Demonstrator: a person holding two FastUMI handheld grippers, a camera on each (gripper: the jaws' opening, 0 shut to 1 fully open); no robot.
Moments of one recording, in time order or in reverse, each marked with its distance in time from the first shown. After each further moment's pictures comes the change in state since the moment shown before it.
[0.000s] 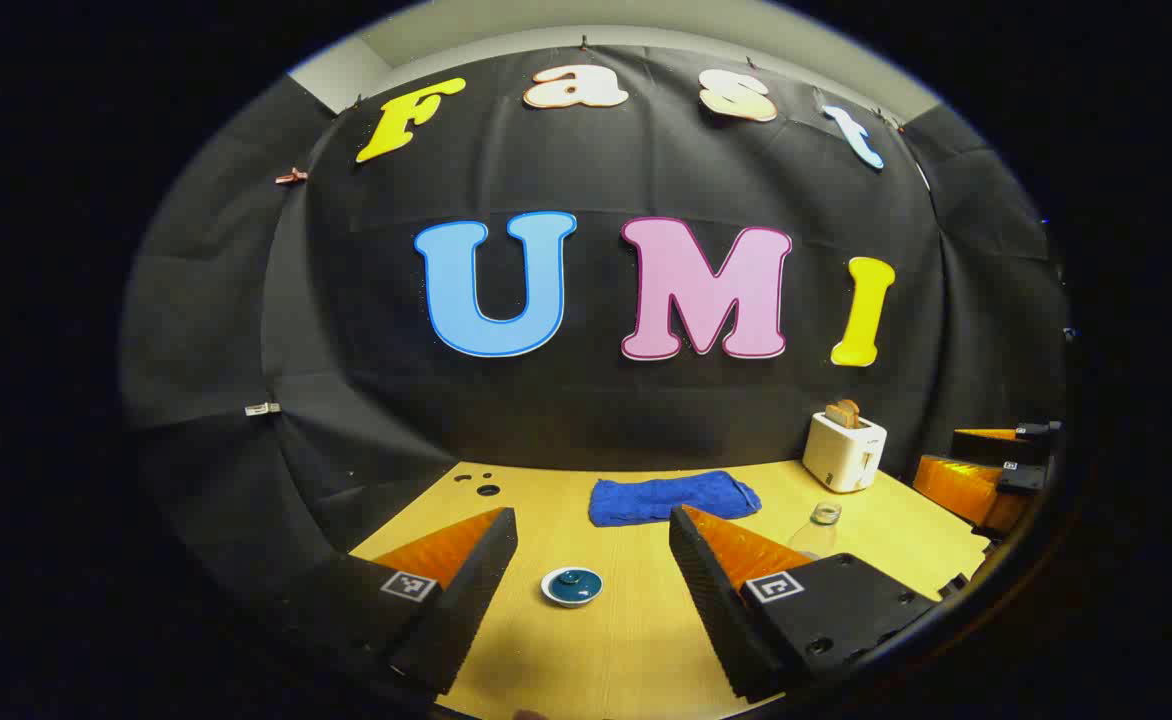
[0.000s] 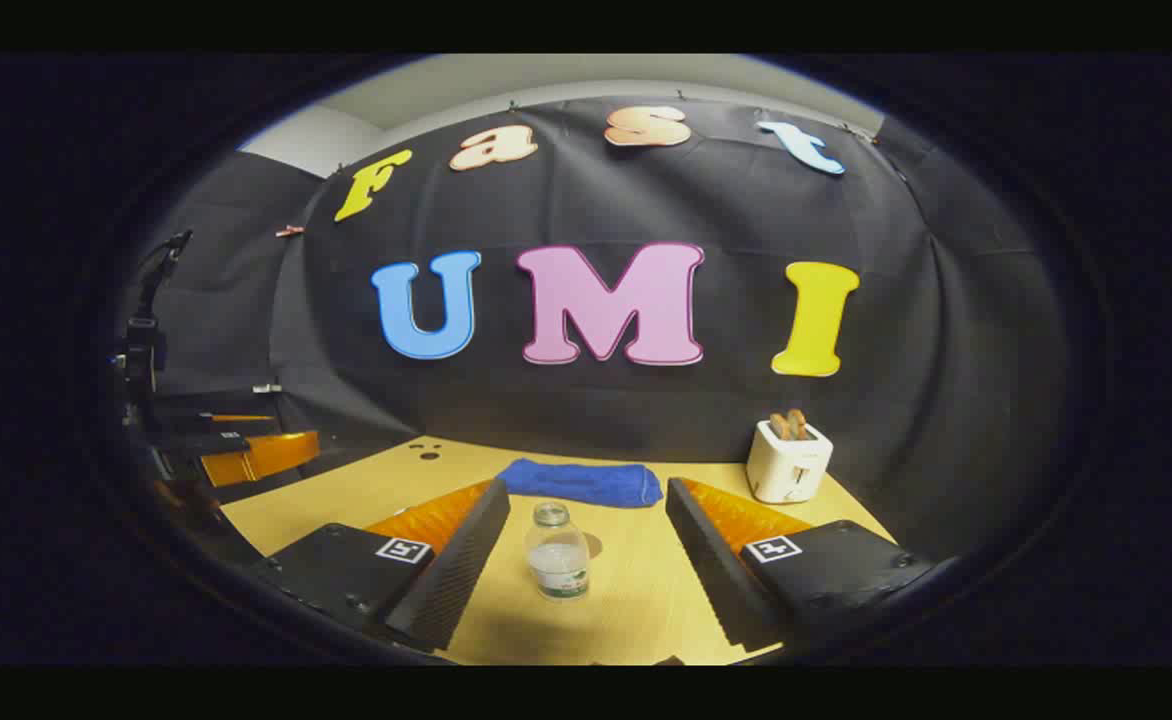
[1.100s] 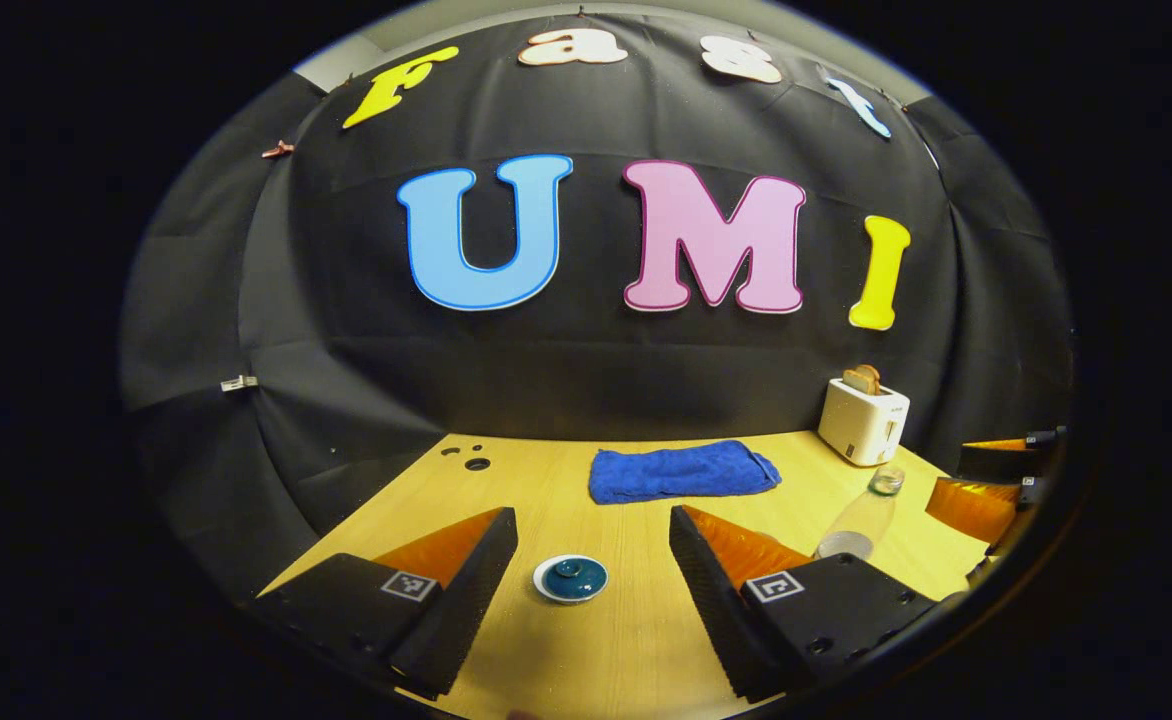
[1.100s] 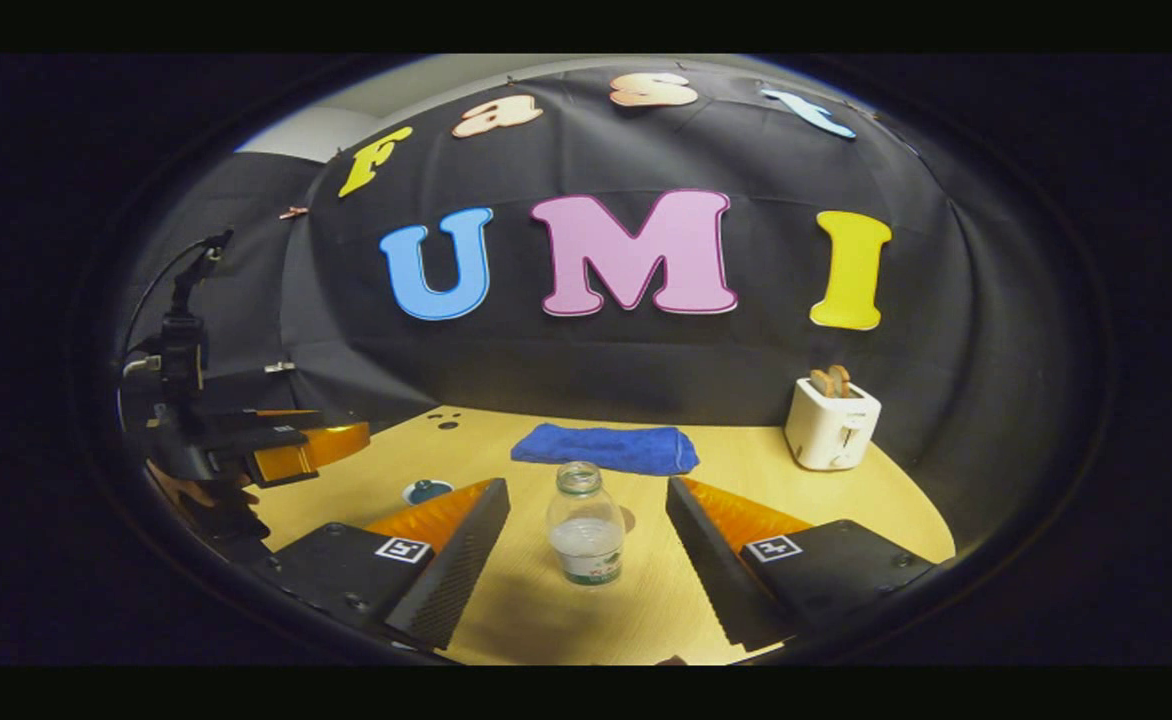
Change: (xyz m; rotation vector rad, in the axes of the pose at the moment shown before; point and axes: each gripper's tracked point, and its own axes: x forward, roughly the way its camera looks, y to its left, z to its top) left arm 0.077 0.006 -0.069 0.007 0.094 -0.006; right arm 0.036 0.017 -0.062 0.031 0.104 0.074
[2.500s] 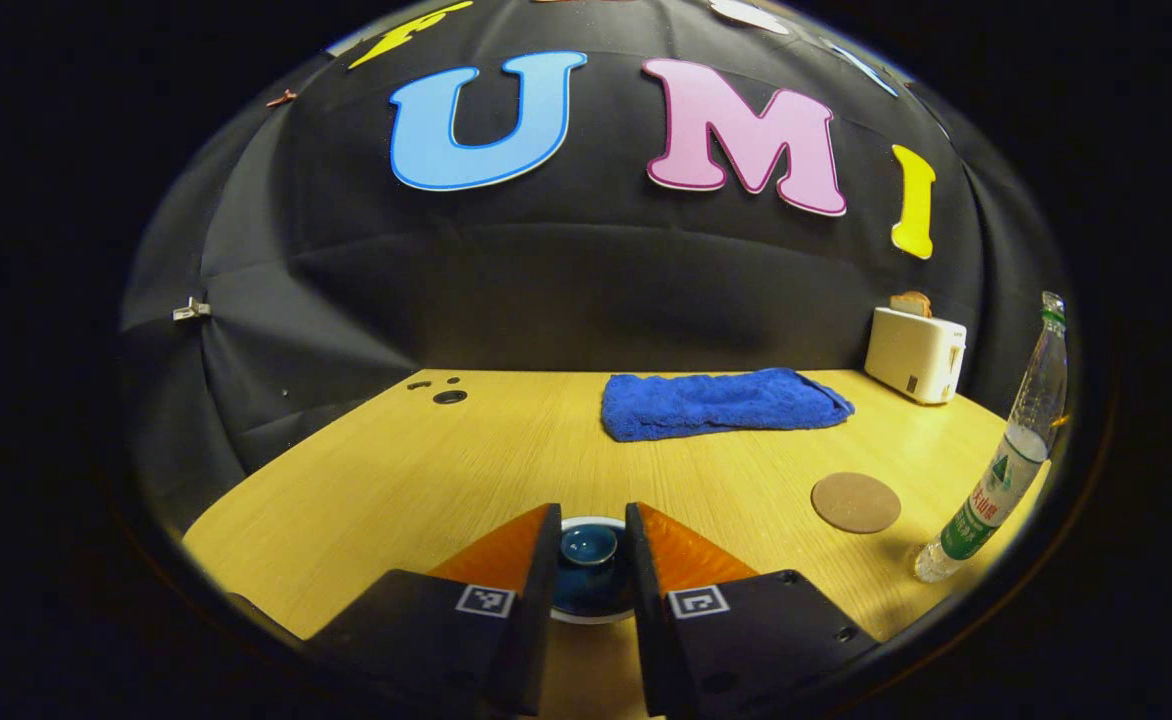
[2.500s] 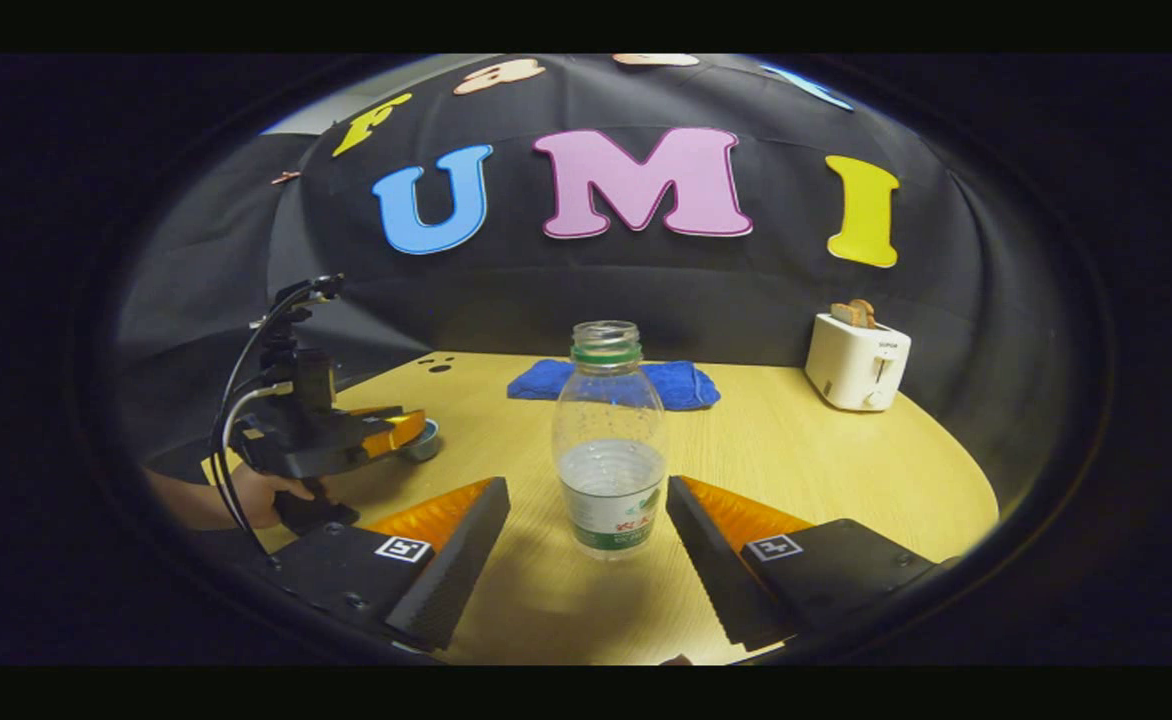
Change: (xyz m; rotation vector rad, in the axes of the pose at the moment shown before) left arm 0.139 0.017 -0.135 0.003 0.073 -0.008; right arm 0.041 0.011 -0.096 0.000 0.125 -0.018
